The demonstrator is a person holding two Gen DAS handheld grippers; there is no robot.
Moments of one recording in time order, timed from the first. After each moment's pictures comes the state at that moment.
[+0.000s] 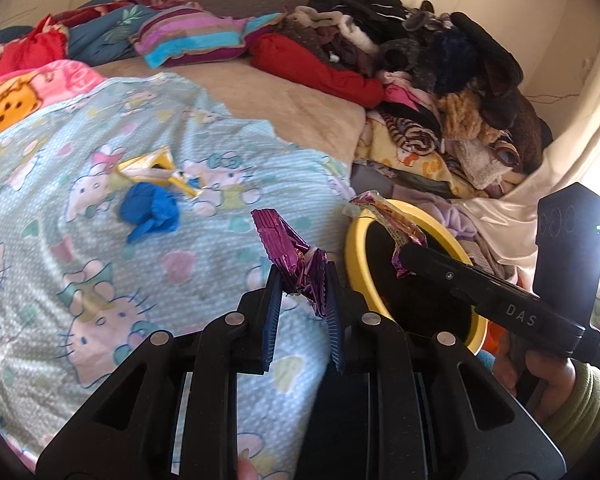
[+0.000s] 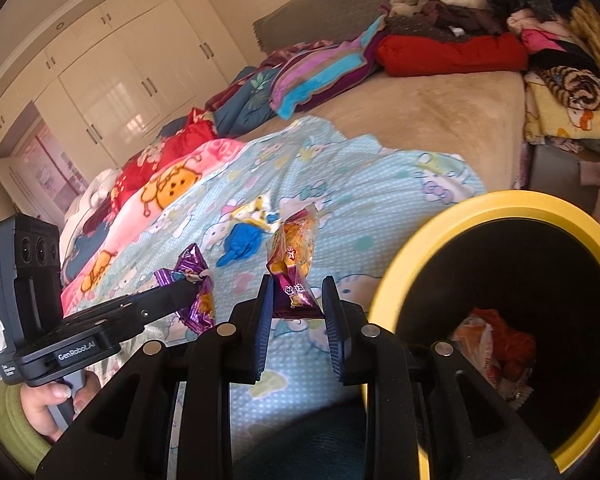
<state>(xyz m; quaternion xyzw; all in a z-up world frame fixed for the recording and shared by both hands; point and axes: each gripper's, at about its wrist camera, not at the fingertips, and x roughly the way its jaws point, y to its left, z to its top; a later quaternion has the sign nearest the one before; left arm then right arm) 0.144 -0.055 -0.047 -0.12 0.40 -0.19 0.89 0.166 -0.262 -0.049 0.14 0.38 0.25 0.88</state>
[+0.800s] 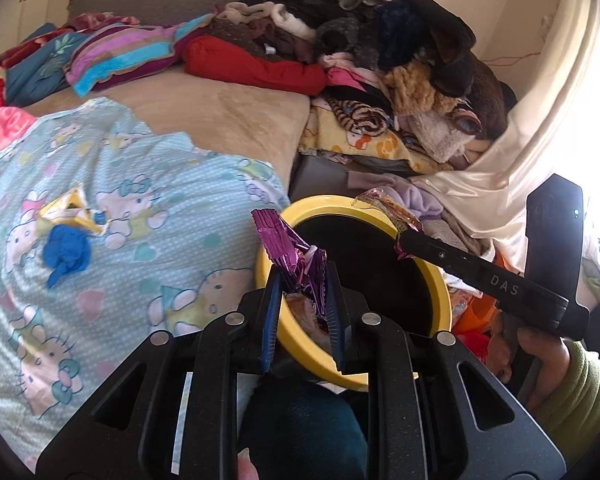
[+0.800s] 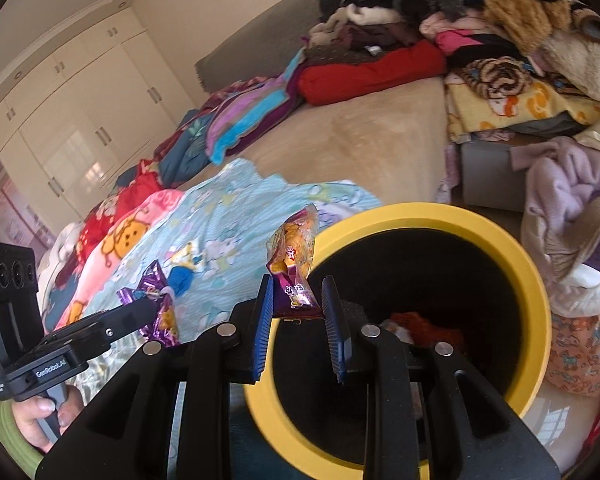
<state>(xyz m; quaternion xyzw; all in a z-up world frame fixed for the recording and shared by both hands) 0.153 -0.141 -0.032 -0.07 0.39 -0.26 0.88 0.149 -0.373 -0.046 0.19 0.36 0.14 0.90</state>
